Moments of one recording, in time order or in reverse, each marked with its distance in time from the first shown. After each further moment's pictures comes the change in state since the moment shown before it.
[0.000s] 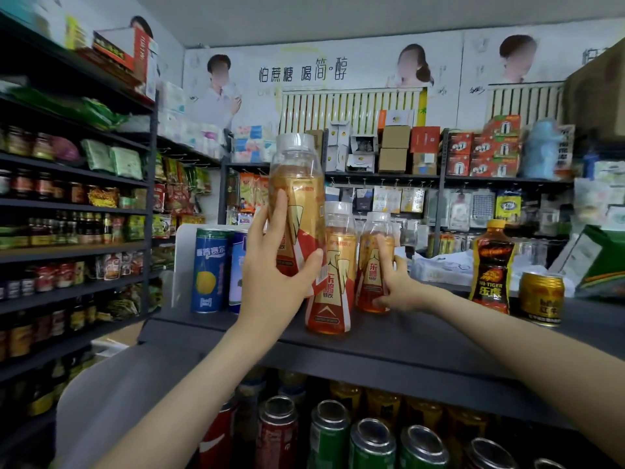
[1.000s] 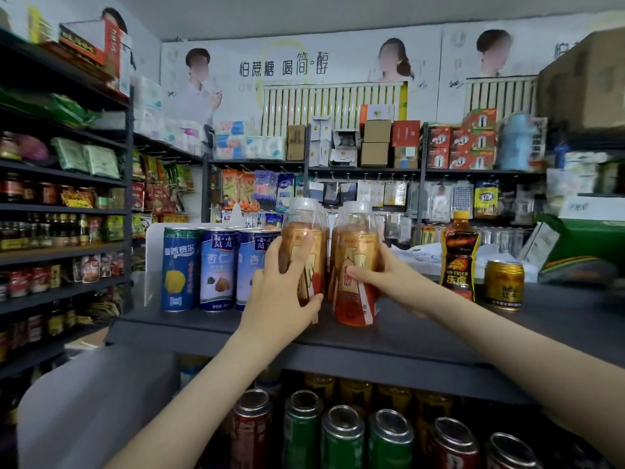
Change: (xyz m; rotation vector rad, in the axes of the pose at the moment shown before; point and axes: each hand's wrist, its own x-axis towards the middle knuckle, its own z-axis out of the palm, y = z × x) left_hand -0.020 -0.013 0.042 0.549 -0.425 -0.027; right_hand -0.055 -0.009 -0.026 0.730 0.011 -0.024
